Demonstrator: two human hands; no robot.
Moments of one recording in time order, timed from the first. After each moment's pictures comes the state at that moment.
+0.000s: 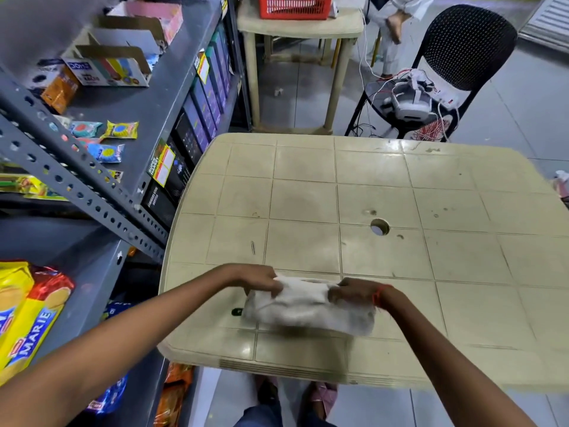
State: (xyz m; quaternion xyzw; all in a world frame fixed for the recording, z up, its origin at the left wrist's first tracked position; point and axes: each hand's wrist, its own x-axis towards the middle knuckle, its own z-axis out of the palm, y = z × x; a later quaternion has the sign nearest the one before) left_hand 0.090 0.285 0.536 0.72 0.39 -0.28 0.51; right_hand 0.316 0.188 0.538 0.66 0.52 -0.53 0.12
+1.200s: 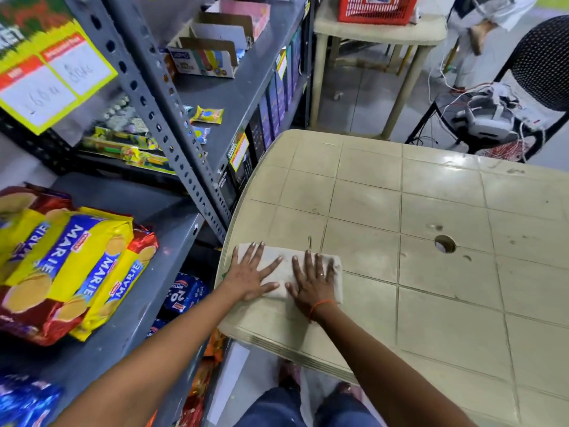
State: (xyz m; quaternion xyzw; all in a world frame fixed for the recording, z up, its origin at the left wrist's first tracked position) left_hand -0.055 0.262 0.462 0.80 0.51 -0.28 0.12; right_hand 0.123 0.213 0.433 0.67 0.70 -0.22 0.12
